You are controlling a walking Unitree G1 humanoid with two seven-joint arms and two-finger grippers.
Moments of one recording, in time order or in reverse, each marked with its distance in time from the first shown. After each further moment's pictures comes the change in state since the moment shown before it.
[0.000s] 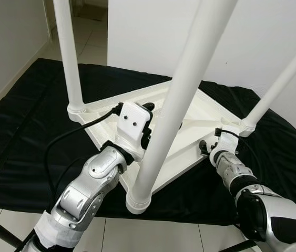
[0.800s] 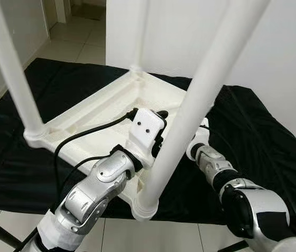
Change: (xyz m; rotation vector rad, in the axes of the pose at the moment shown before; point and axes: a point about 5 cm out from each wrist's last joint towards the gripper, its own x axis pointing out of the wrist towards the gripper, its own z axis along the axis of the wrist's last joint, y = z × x) left arm 0.004 -0.023 -0.001 -0.036 0.037 -0.116; right arm -0.004 0.073 0.007 -0.066 -0.083 0.388
